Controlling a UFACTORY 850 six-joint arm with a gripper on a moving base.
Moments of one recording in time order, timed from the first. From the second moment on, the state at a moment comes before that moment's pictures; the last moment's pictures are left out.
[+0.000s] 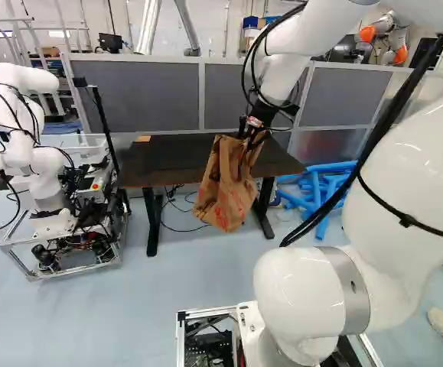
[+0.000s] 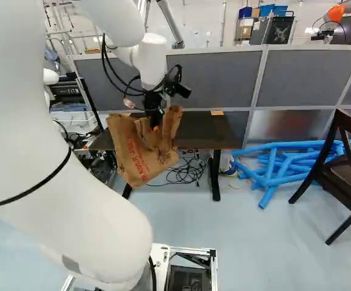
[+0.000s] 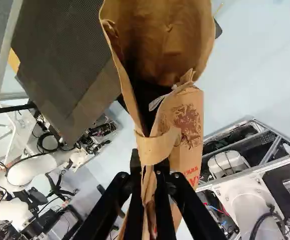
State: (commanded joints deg) arm -6.0 4.5 -52.2 20.7 -44.0 19.2
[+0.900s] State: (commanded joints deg) arm -5.5 4.6 -59.7 20.7 -47.8 19.2
